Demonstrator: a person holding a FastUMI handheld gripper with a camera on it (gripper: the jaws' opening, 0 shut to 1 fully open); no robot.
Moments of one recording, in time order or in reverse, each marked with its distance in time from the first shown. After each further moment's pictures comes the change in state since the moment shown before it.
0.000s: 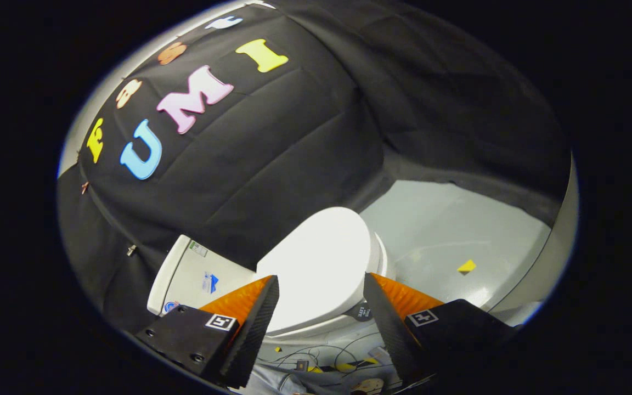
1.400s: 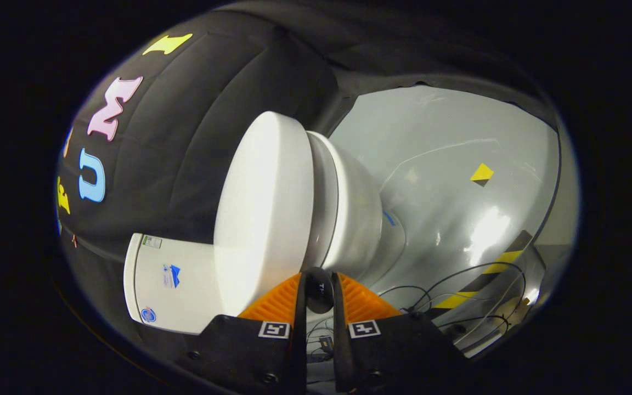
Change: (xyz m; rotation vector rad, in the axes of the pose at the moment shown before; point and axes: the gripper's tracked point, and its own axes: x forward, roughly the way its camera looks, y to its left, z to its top) arm 0.102 -0.079 -0.114 0.242 0.272 -0.056
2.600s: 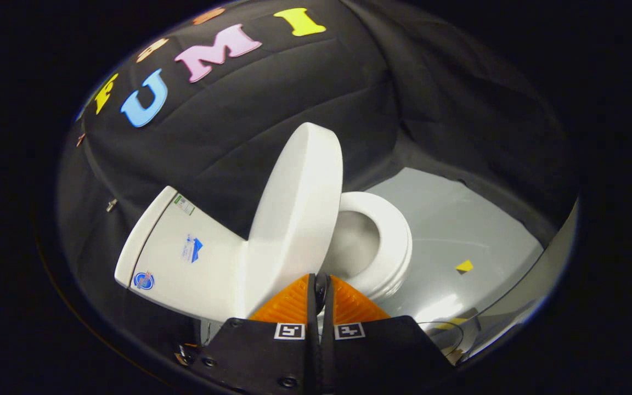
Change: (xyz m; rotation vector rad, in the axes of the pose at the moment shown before) arm -0.095 0.172 0.016 -0.525 -0.213 -0.035
